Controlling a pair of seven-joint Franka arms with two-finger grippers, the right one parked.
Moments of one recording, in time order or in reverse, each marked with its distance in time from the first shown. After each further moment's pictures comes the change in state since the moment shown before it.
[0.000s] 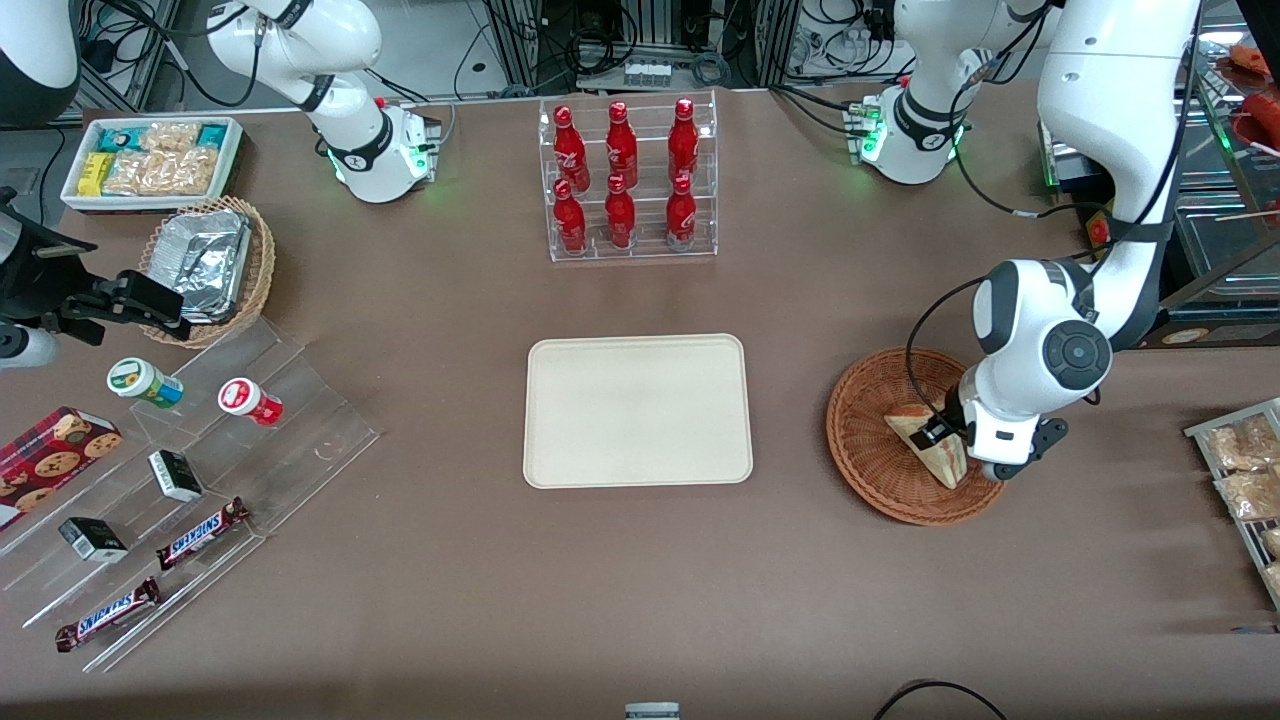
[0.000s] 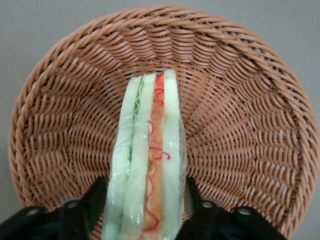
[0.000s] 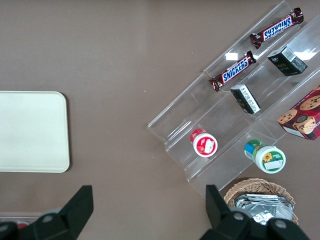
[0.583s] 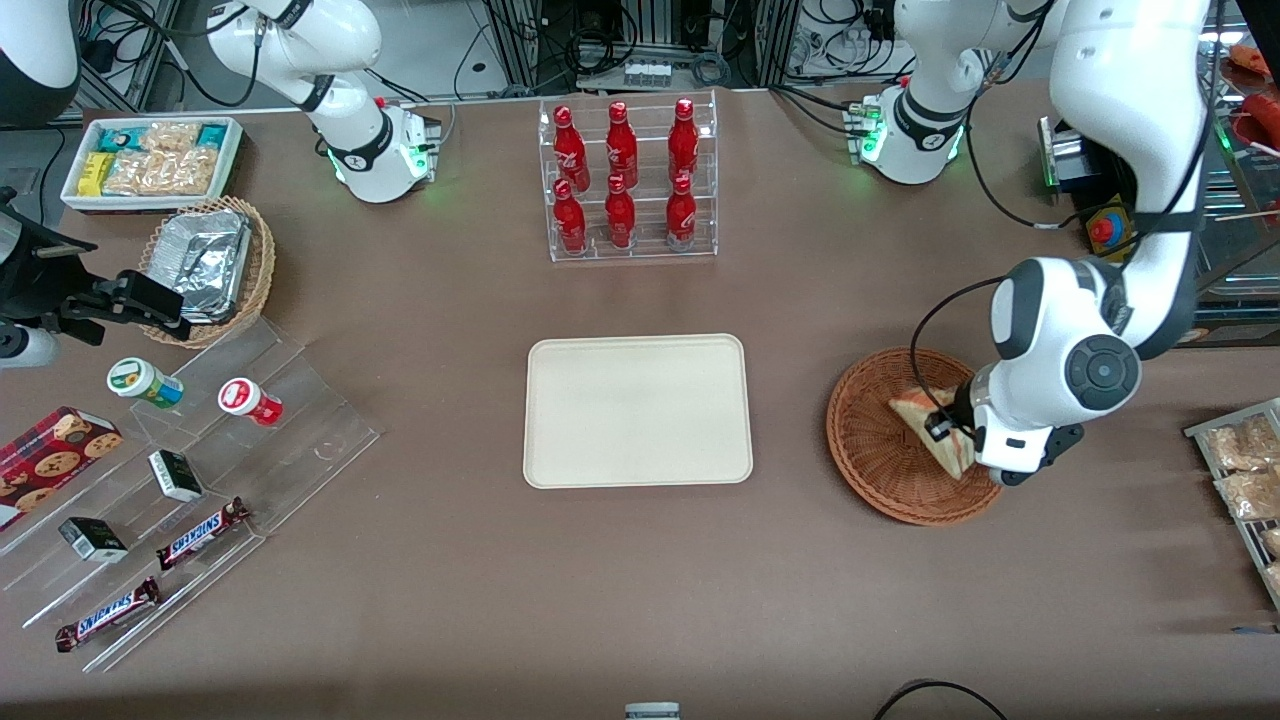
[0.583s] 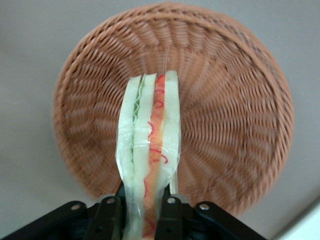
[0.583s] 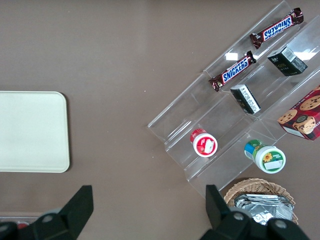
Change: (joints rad) arm -0.020 -0.035 -0.009 0.211 0.026 -0.407 0.036
